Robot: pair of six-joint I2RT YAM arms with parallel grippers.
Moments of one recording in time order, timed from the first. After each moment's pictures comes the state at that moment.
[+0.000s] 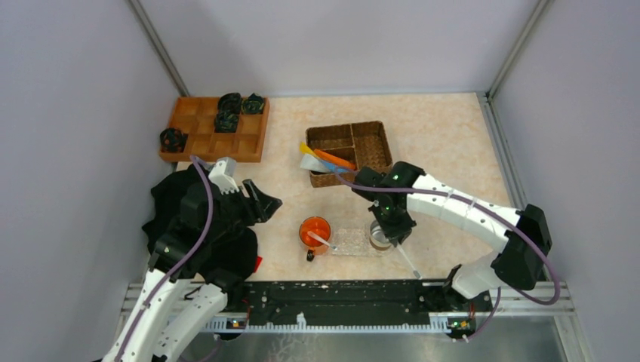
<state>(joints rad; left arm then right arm) -0.45 0.55 0.83 -0.70 0.11 -0.62 0.94 1.45 1.28 -1.42 0.12 0.54</state>
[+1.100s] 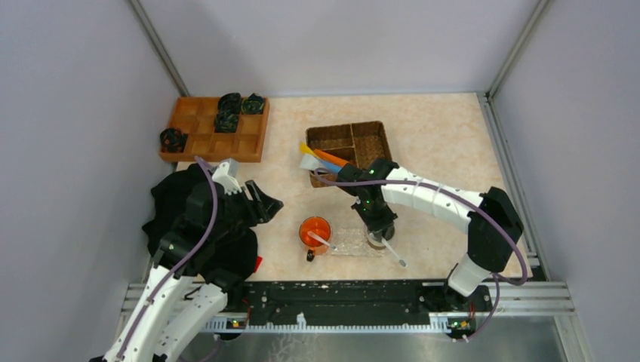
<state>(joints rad) -0.45 0.56 0.80 -0.70 0.11 -0.64 0.92 1.64 1.32 -1.28 0.08 0.42</state>
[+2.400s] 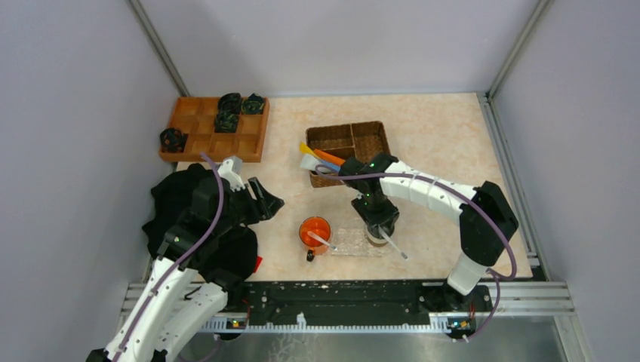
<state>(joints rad) -0.45 0.62 0.80 -0.69 0.08 -0.64 0.85 1.69 1.32 -1.24 0.08 0.31</state>
